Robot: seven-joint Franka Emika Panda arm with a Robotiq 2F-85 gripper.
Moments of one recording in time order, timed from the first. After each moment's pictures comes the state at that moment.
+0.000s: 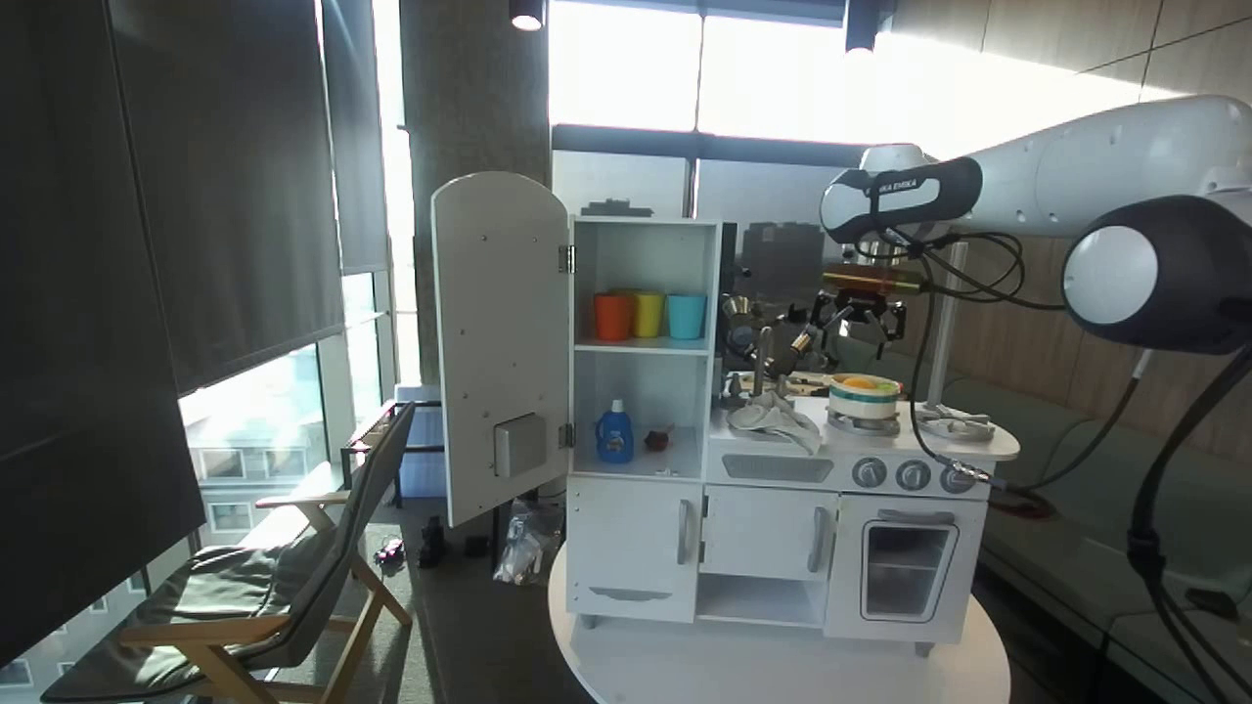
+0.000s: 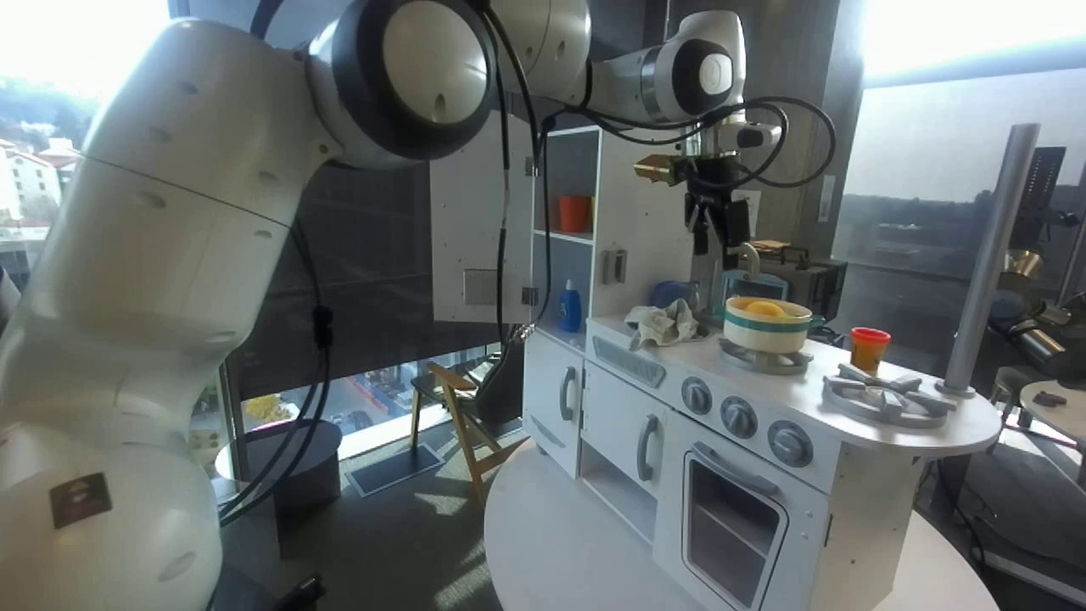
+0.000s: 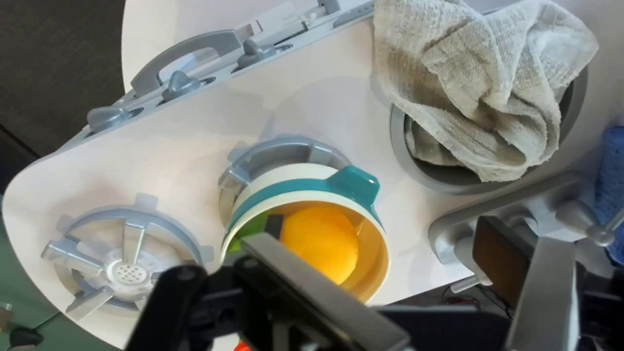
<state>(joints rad) -0.21 0.41 -0.16 -1.18 0.00 1.82 0.56</state>
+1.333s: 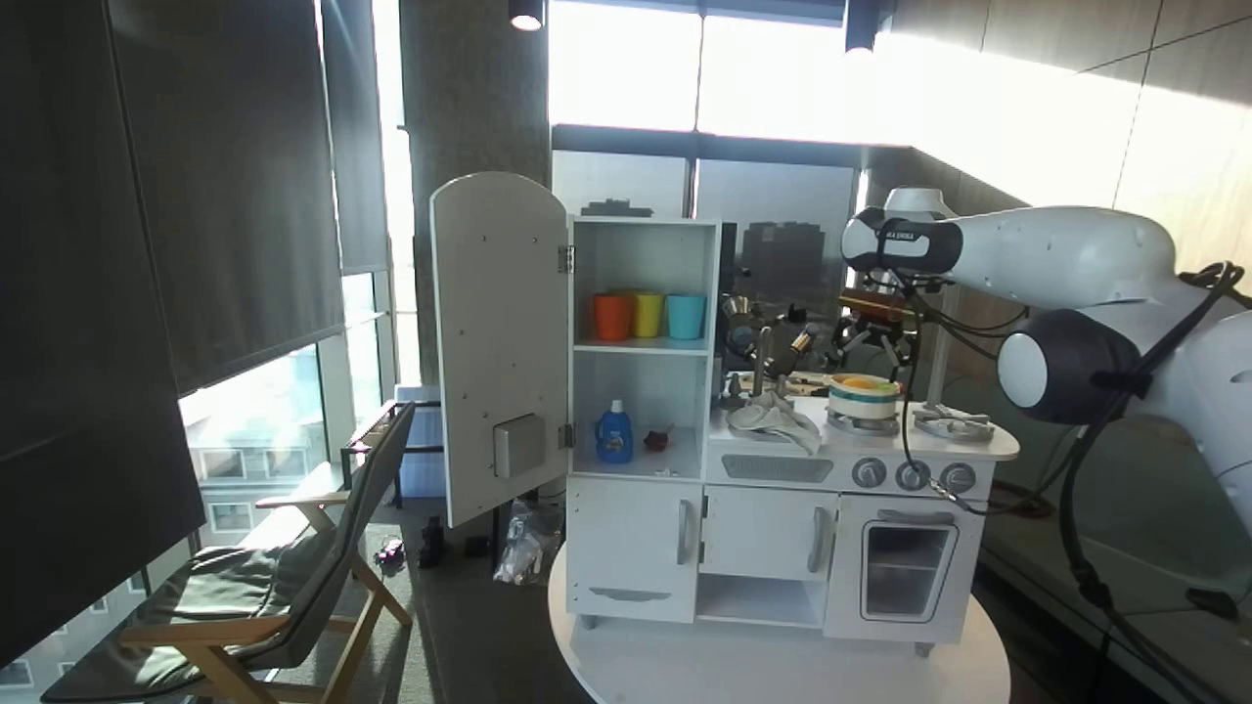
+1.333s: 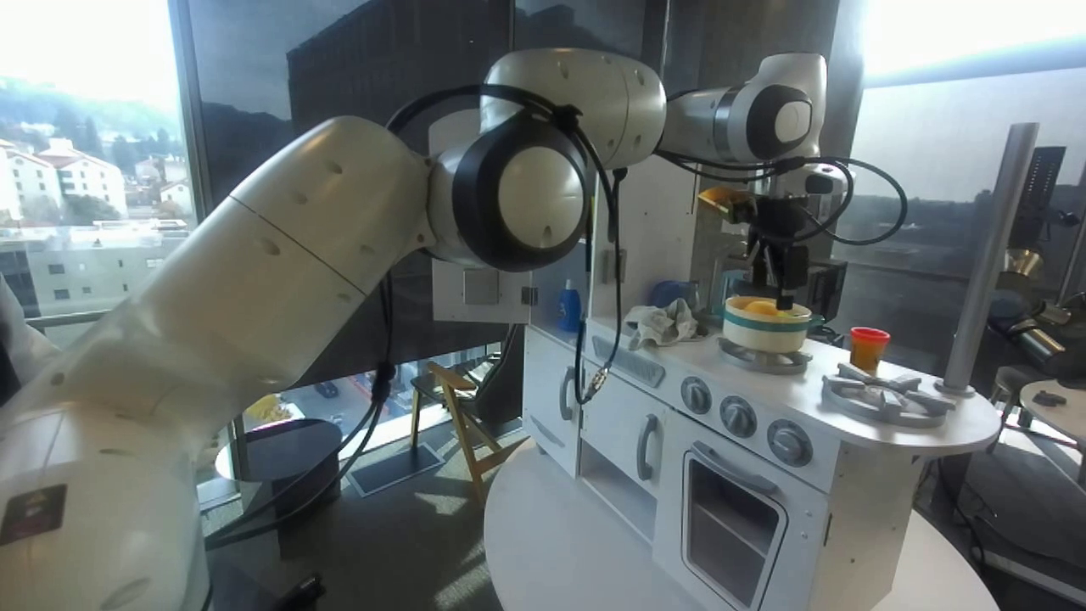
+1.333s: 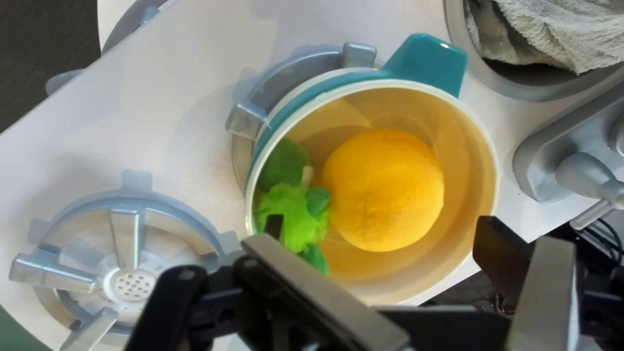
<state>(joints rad) -0.36 0.75 -0.17 -0.75 0.12 1.69 0.61</state>
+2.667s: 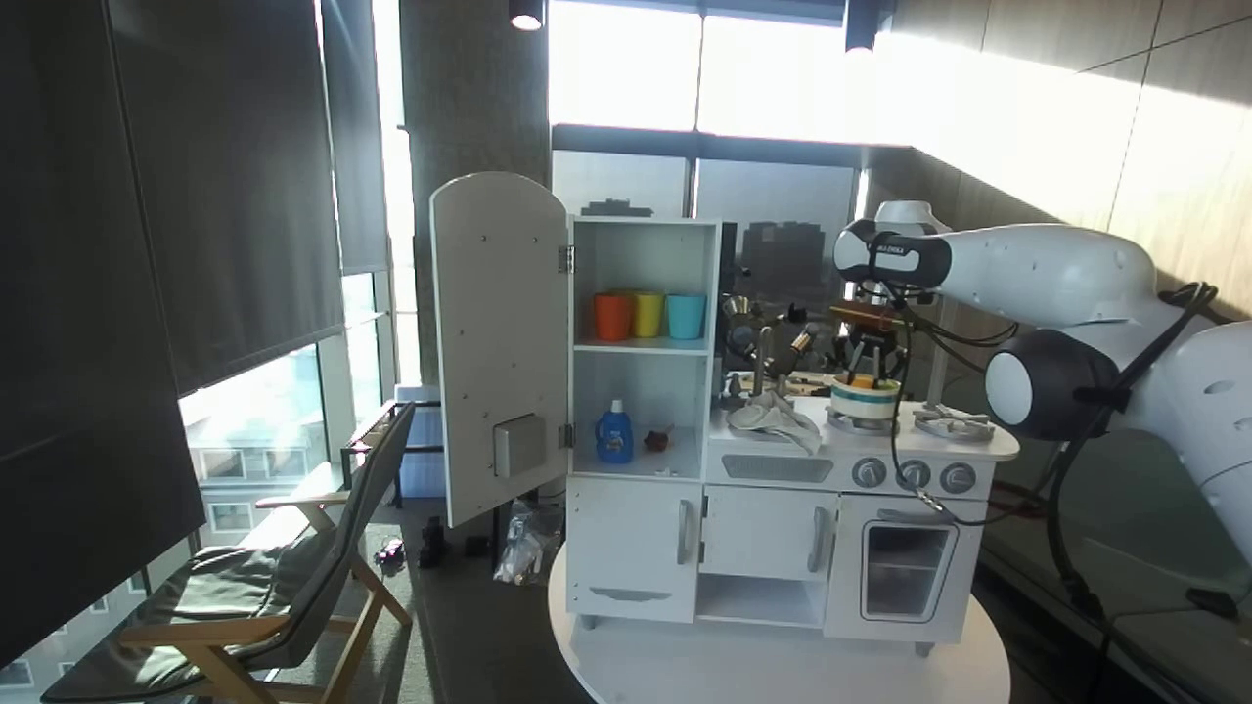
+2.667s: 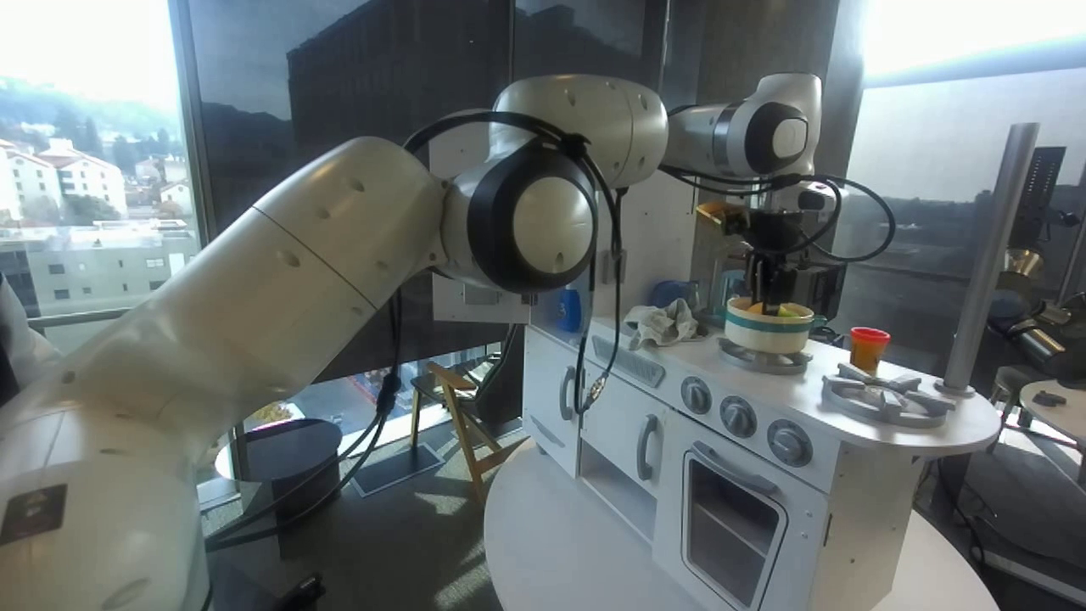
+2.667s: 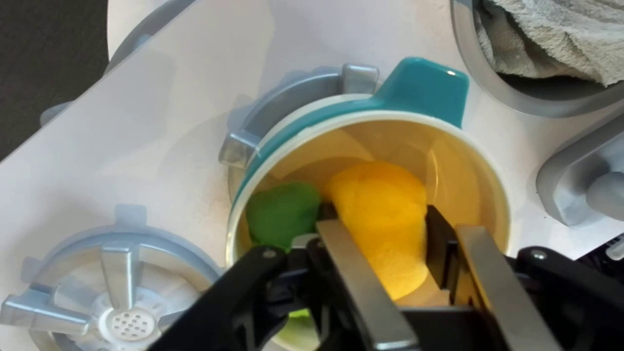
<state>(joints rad) -0.36 0.82 -0.17 -0.67 0.12 1.63 0.67</state>
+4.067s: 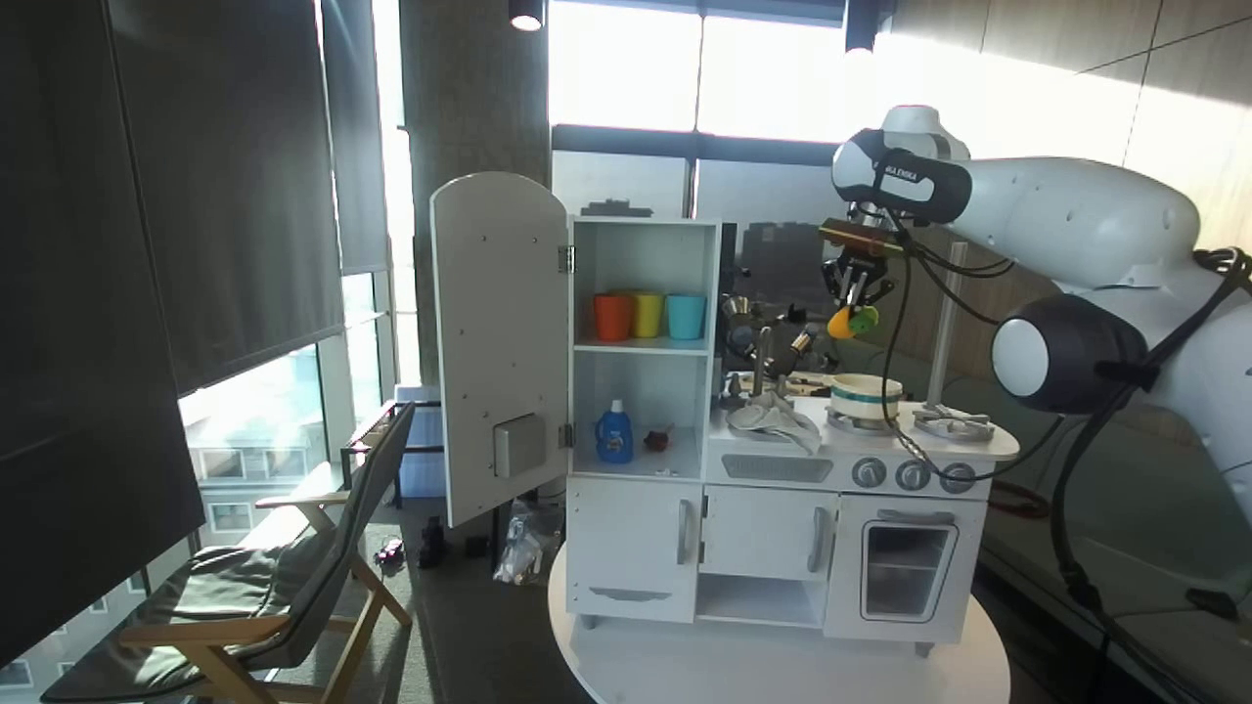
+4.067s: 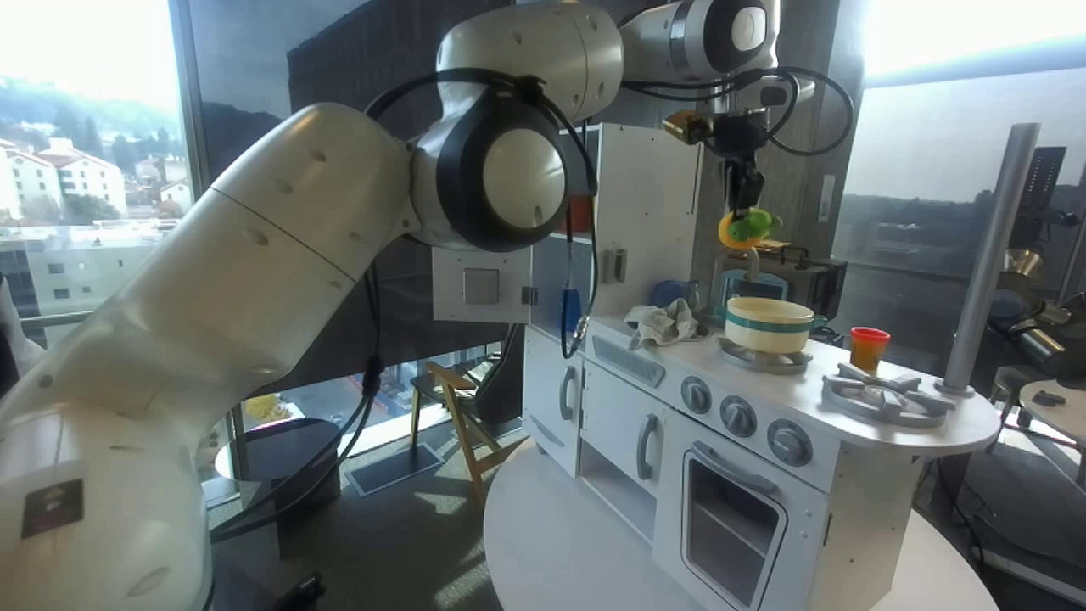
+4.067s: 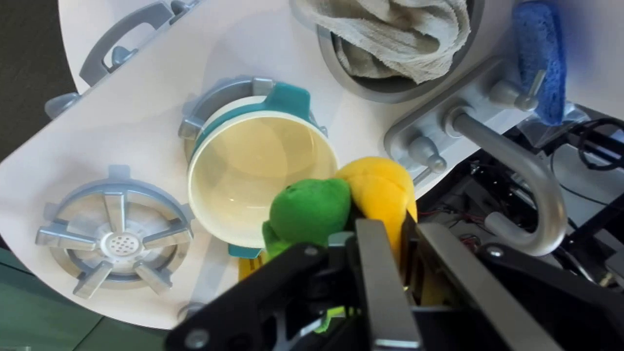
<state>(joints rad) -0.30 0.70 -0.17 -0.56 0.12 1.57 0.73</state>
